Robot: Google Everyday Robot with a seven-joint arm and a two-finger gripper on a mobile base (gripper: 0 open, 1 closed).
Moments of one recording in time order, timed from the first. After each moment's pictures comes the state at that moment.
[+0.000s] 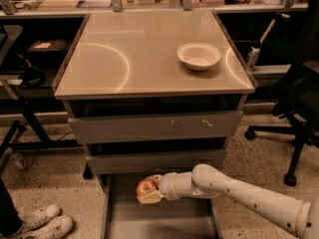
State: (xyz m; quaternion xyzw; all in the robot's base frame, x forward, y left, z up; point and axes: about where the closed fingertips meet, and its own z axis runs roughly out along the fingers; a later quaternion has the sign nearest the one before) arm 0.507 0.050 0.408 -0.45 0.73 0.40 0.33
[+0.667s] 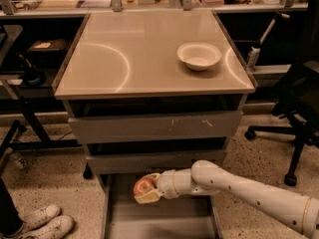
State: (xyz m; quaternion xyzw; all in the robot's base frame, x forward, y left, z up) arm 0.497 0.058 0.439 -0.46 0.72 0.40 0.33
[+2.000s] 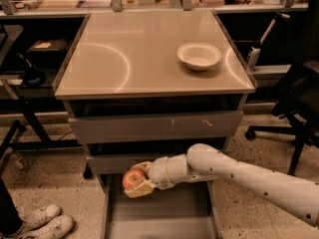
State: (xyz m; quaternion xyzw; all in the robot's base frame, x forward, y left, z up) arm 0.476 0.086 0.547 -0.52 0.67 0.40 0.33
